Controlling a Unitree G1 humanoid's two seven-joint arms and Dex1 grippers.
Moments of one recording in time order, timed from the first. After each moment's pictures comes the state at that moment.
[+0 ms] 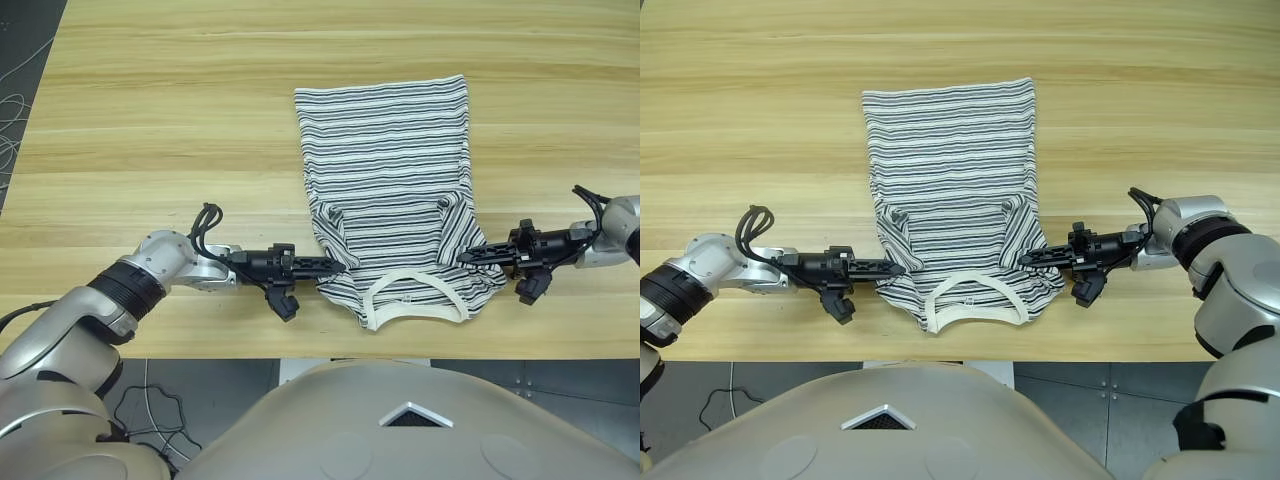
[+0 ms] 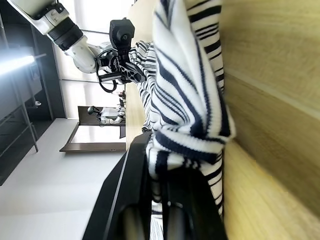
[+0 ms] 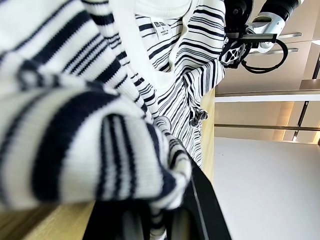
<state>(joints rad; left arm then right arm) -0.37 0.88 -0.94 0.34 1.18 -1.00 0.59 -0.75 -0.88 1.43 0.91 -1.65 -1.06 -1.39</state>
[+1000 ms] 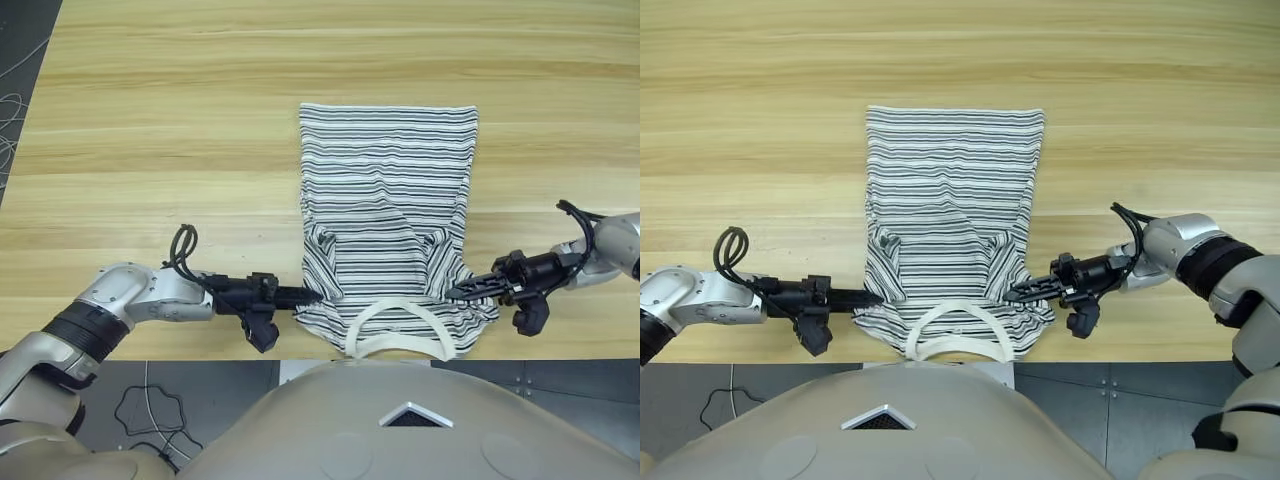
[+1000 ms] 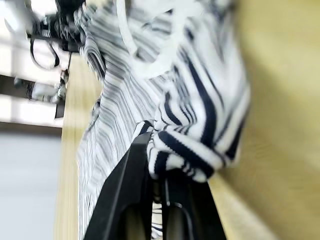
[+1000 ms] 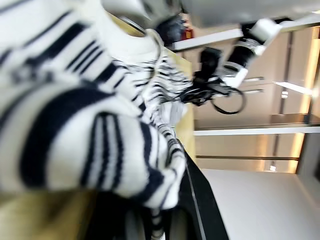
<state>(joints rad) -0.11 1.03 -0.73 0.19 0.63 -1.08 -0.03 -0.68 -1.03 1.33 0.45 -1.56 -1.08 -1.26</state>
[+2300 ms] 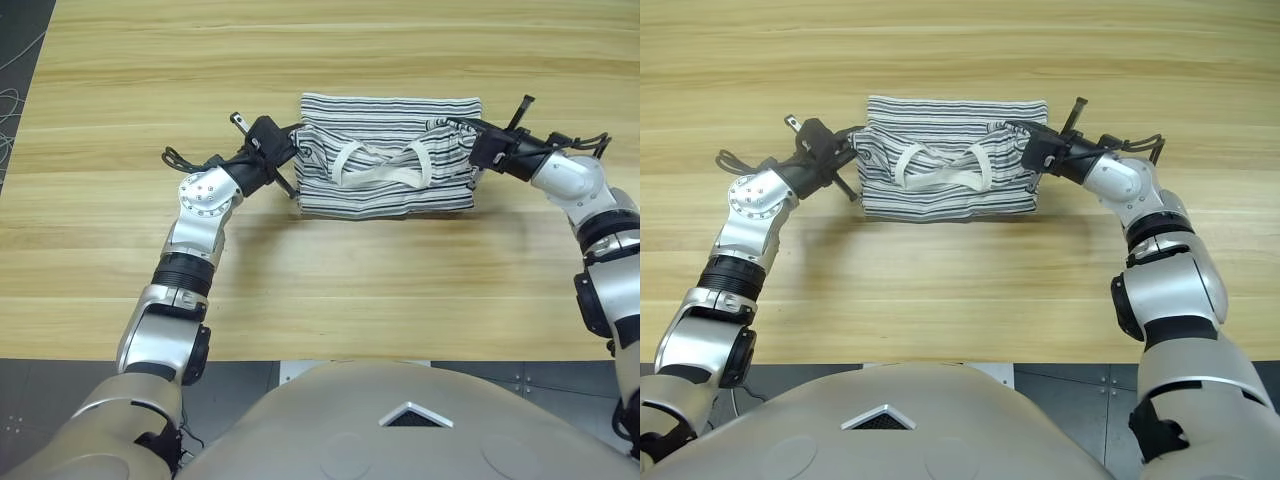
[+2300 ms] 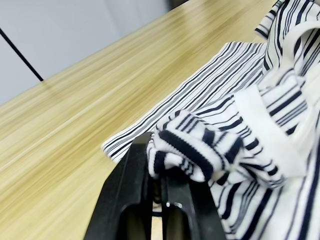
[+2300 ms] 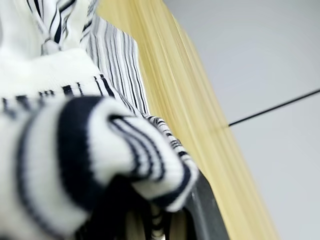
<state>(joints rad) -0.36 0.42 -0.24 0.62 -0.10 -0.34 -0.56 -0.70 -0.53 0.41 1.28 -0.25 -1.02 0.43</state>
